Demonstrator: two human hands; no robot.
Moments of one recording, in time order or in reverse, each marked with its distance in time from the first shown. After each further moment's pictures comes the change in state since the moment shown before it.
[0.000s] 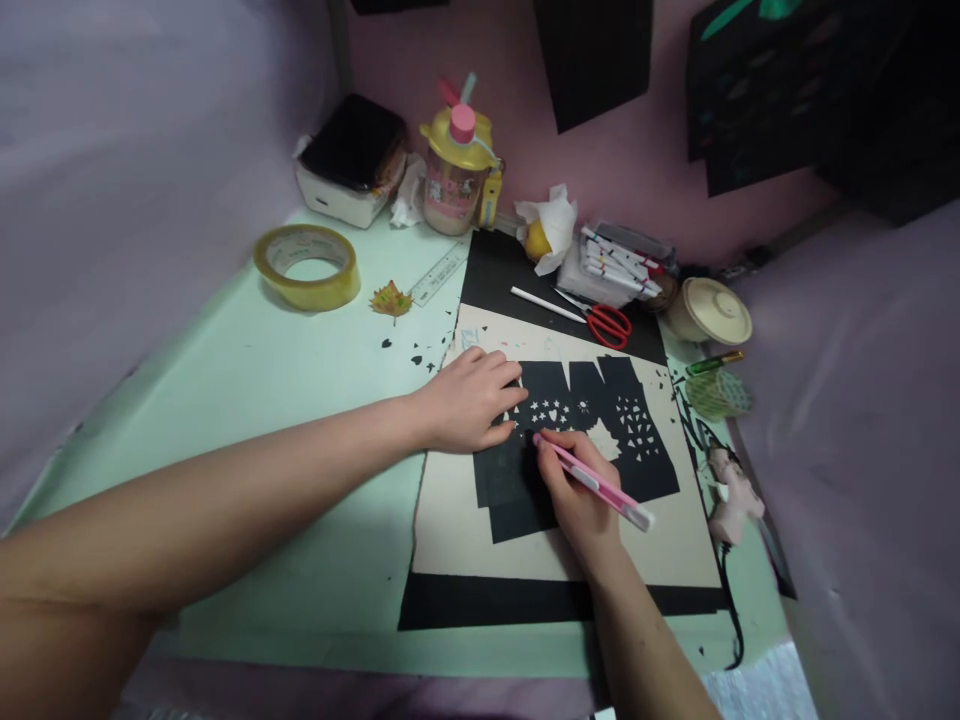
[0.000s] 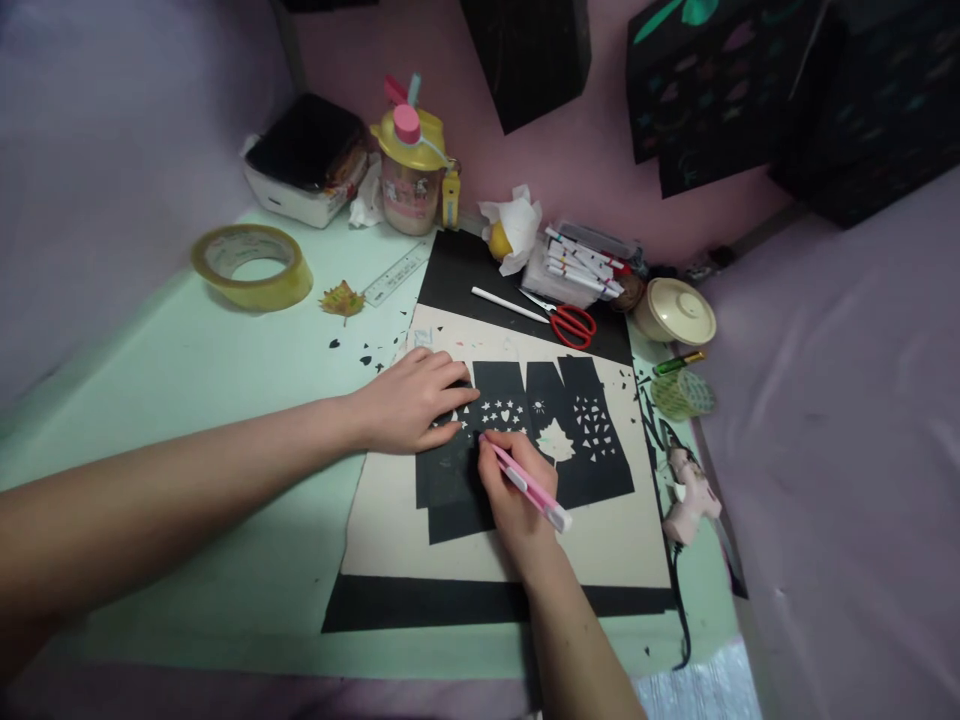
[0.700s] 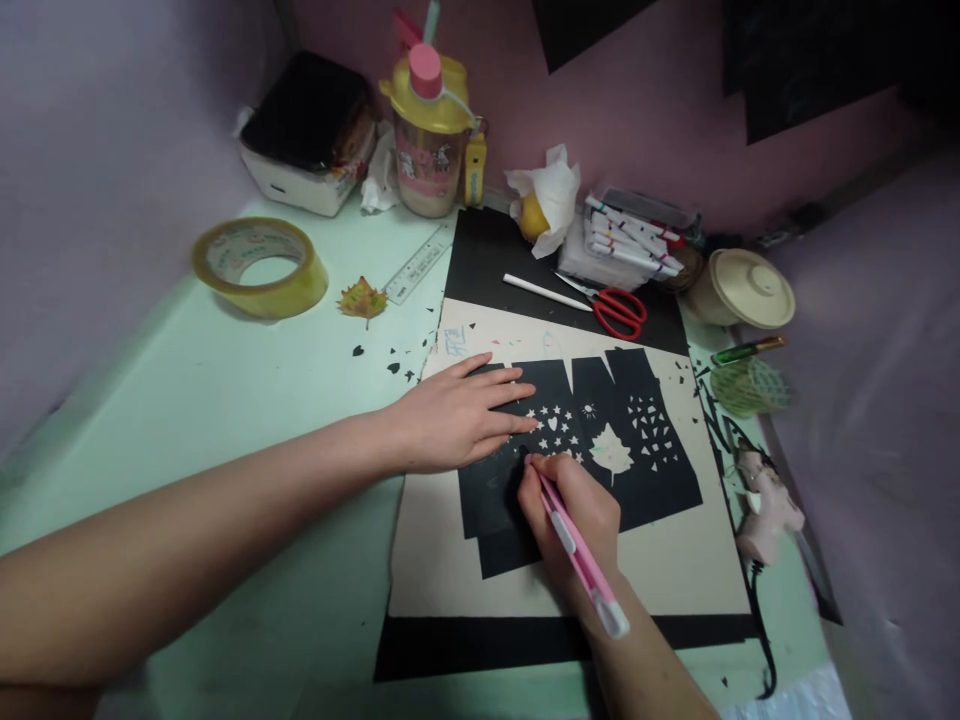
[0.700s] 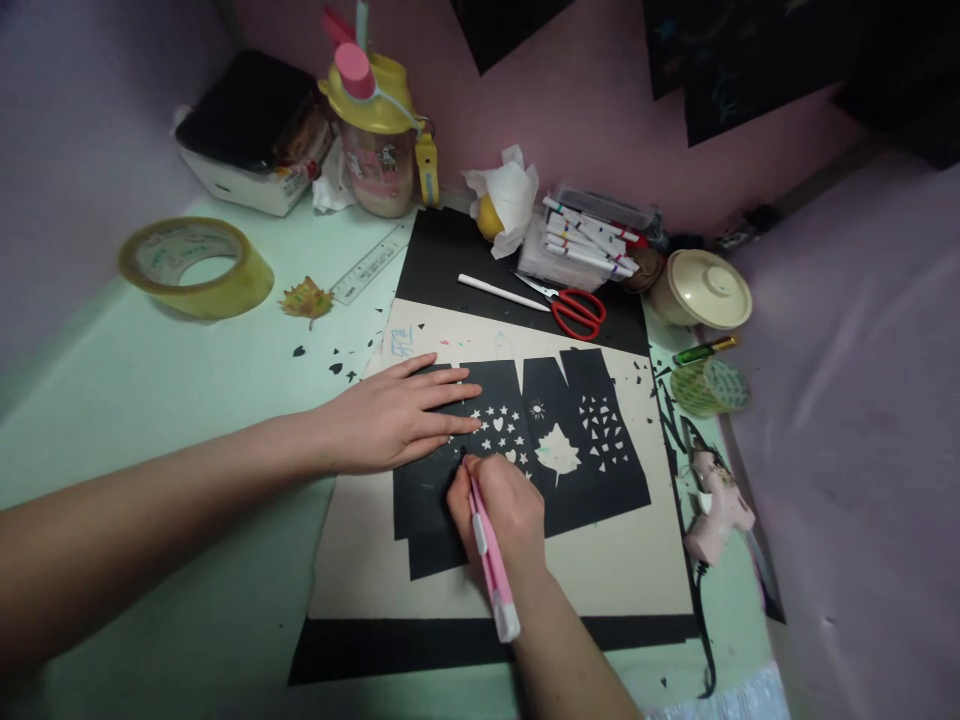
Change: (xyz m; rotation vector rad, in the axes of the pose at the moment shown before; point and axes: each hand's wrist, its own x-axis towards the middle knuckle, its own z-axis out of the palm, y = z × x) left_hand 0.004 -0.009 0.005 -0.147 -0.186 0.077; right_hand -0.004 -0.005 0.004 -0.182 -0.048 -0.191
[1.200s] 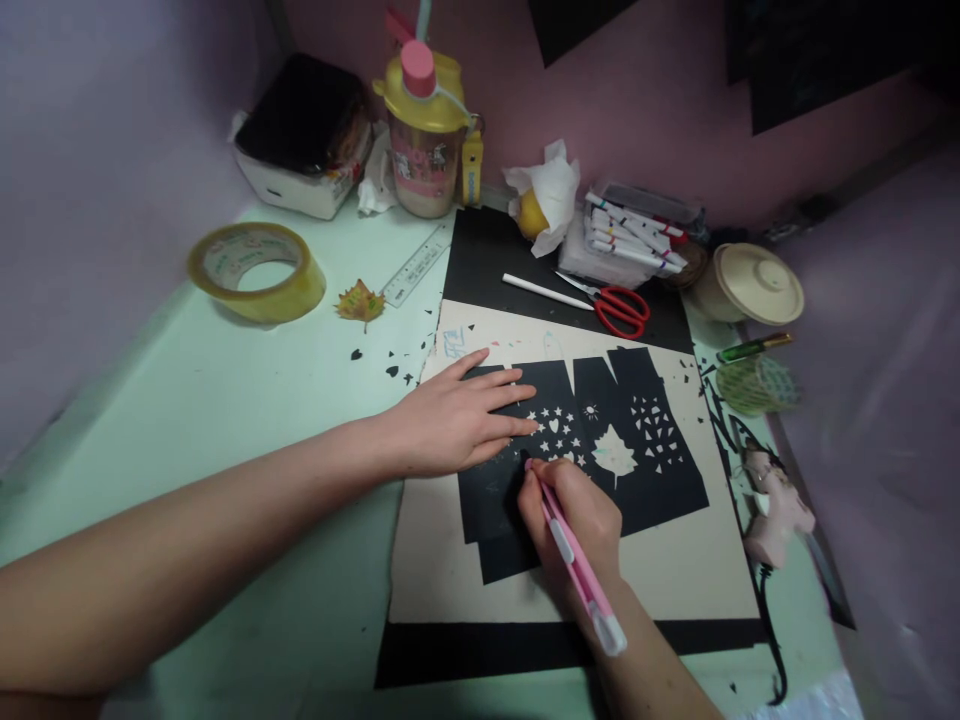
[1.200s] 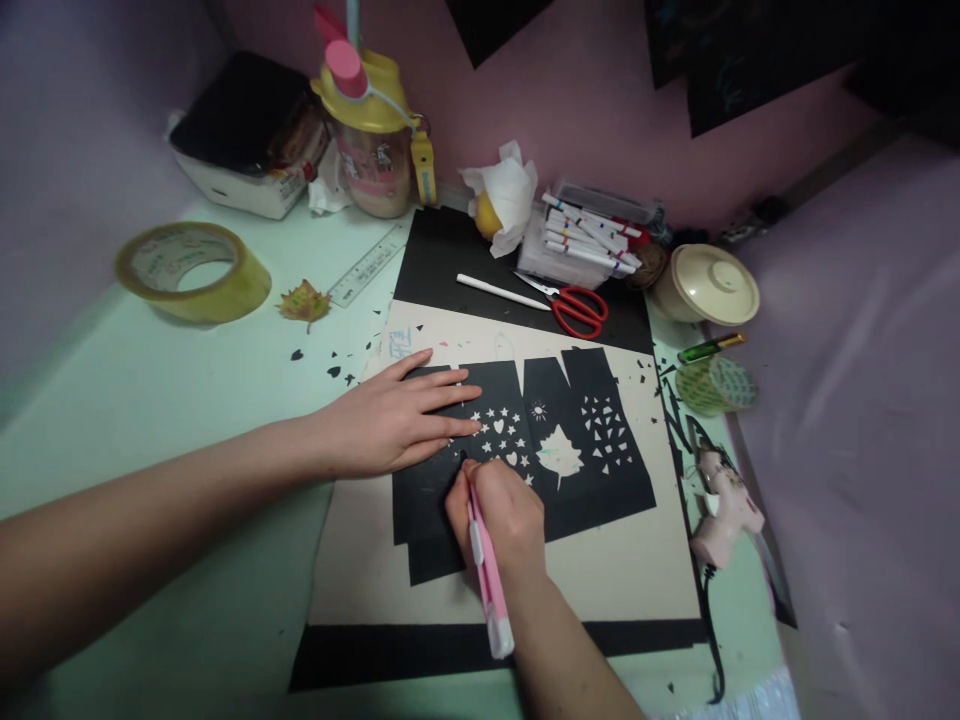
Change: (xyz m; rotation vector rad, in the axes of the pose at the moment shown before) left_hand 0.000 -0.001 0.004 0.003 0.062 0.002; right_hand -0.001 0.004 0.005 0.007 0.082 -0.083
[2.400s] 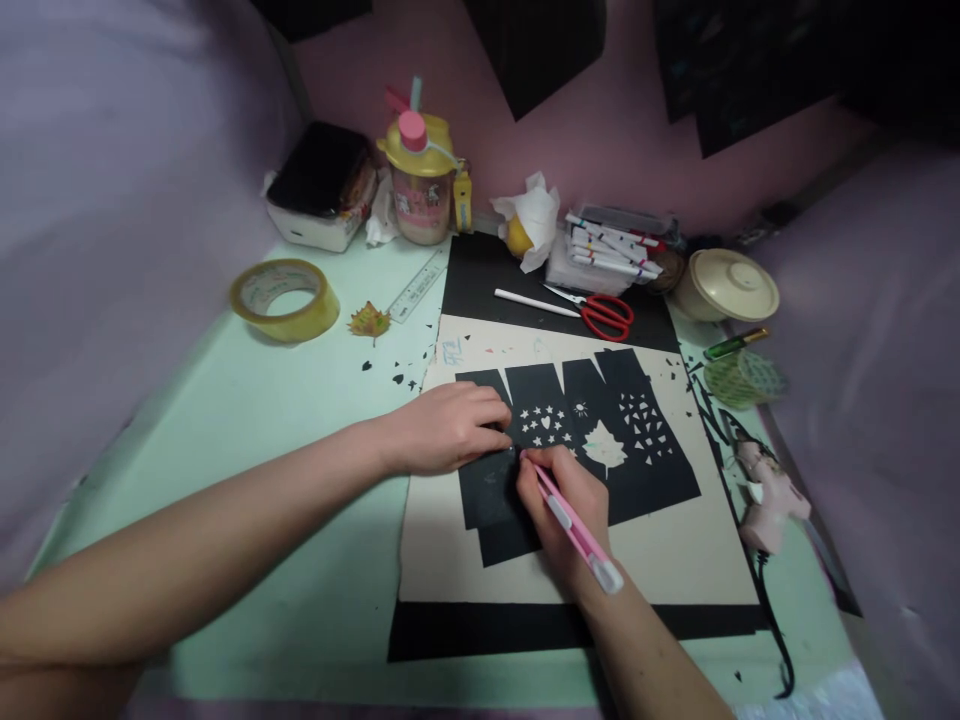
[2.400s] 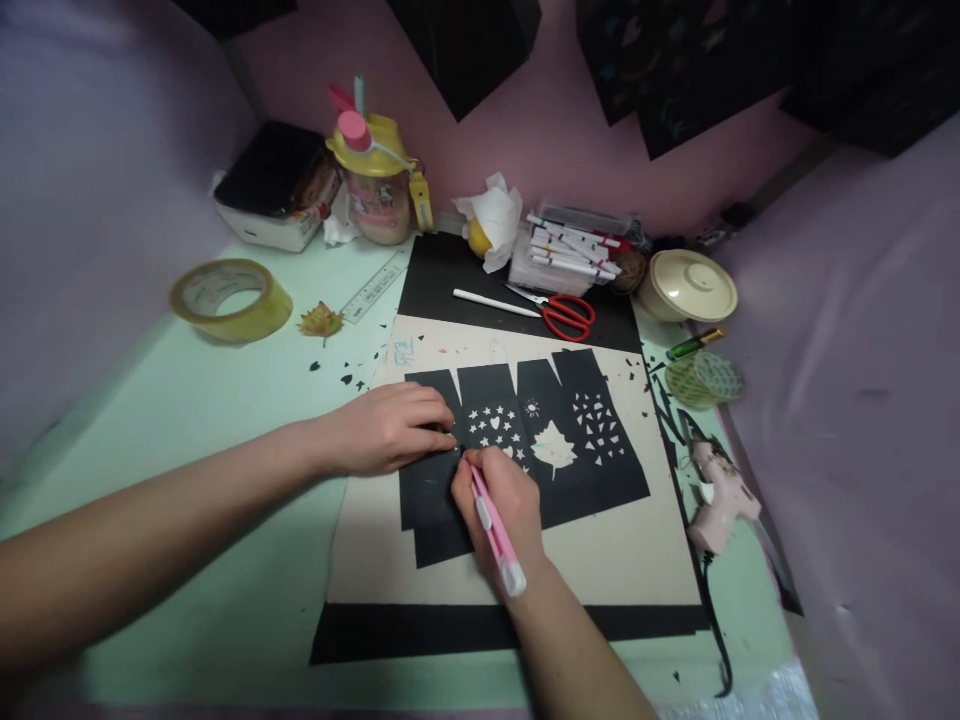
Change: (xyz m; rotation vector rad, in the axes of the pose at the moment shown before) left_hand -0.004 0.000 -0.008 0.014 0.123 0.252; right_hand 0.002 -0.002 -0.004 0.168 -0.030 0.175
